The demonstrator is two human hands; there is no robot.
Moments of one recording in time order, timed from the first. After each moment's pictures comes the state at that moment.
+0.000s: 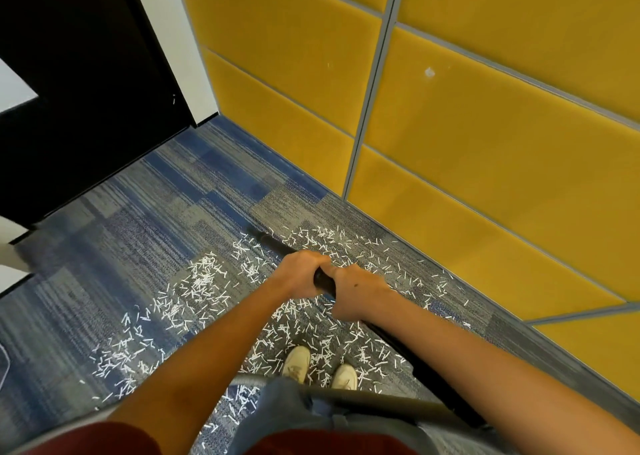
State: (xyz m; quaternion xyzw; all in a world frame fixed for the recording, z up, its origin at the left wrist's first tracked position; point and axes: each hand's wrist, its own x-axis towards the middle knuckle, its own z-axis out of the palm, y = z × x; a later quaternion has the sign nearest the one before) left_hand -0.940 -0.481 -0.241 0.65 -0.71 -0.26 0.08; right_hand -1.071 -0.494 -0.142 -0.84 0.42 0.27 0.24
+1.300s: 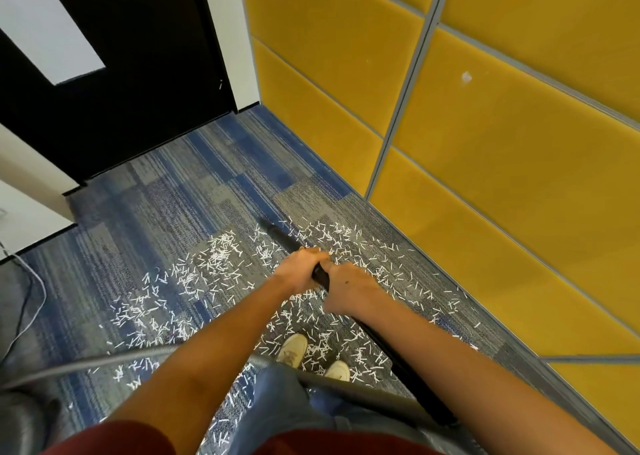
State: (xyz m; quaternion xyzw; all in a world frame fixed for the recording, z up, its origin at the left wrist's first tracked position) left_hand -0.967 -0.451 -0.266 0.72 -0.63 -0.29 0.10; right_hand -1.092 -0.478 -0.166 -0.84 0.39 0.27 0.26
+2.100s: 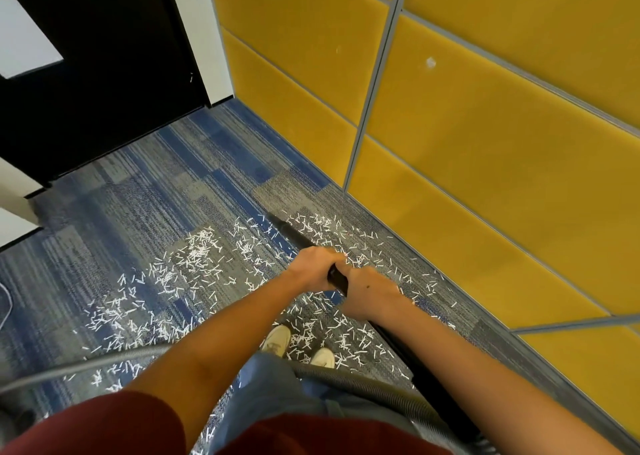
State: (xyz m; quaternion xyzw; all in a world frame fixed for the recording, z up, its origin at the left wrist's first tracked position) left_hand -1.037 -0.468 -0.256 0.66 -0.72 -0.24 0.02; right_hand -1.166 -0.473 -0.162 -0.82 0.44 0.25 0.26
